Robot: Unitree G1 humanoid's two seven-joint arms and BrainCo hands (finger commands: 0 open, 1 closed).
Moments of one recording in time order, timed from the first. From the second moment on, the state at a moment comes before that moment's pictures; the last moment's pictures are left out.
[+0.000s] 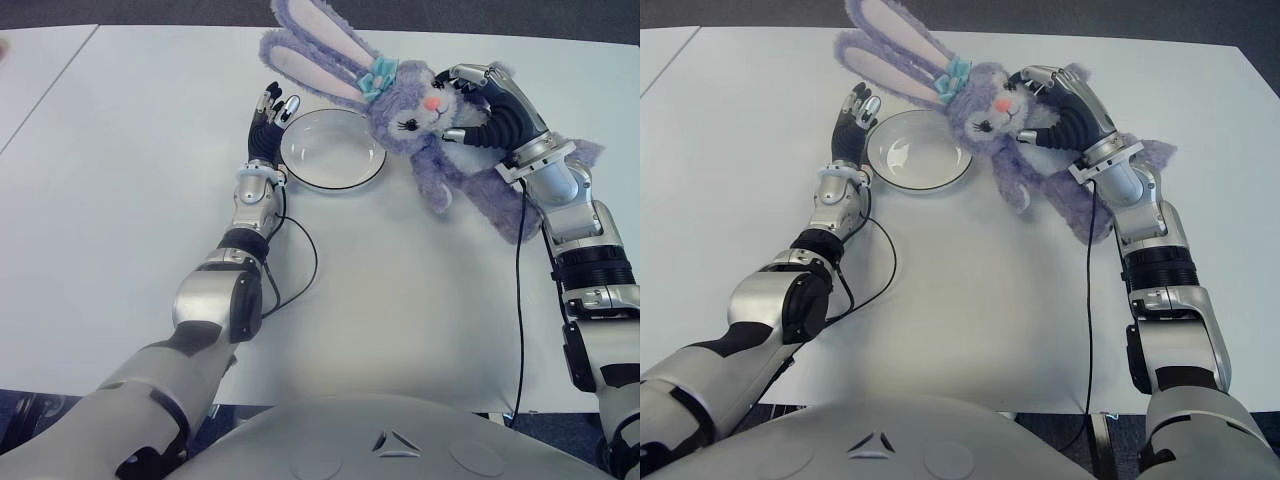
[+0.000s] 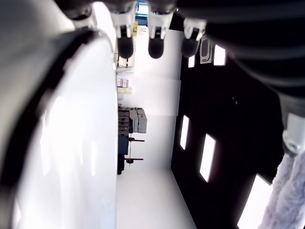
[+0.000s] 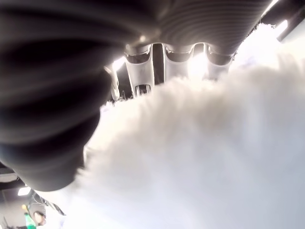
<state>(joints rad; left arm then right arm) -0.78 0.00 0.27 1.19 0.00 -0.51 -0.01 -0.56 -0.65 0.10 0.40 -0.29 -0.62 0.08</state>
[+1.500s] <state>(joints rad) -0.79 -0.01 0.26 1.19 0.00 -0.51 0.03 -0.90 -0.54 0.14 0.77 -0.41 -0.65 -0.01</state>
